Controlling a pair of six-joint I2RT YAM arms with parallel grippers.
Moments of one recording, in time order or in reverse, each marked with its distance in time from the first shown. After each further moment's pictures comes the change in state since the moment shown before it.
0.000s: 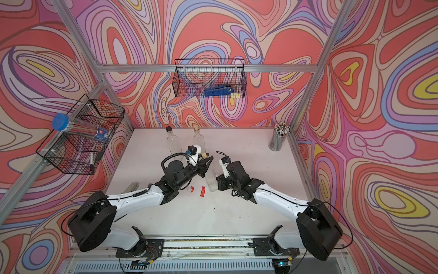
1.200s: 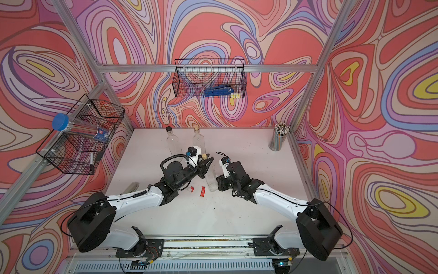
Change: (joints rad) left arm -0.002 -0.009 -0.018 0.022 0.029 0.039; right arm 0.000 0.002 -0.005 0.002 -0.003 -0.021
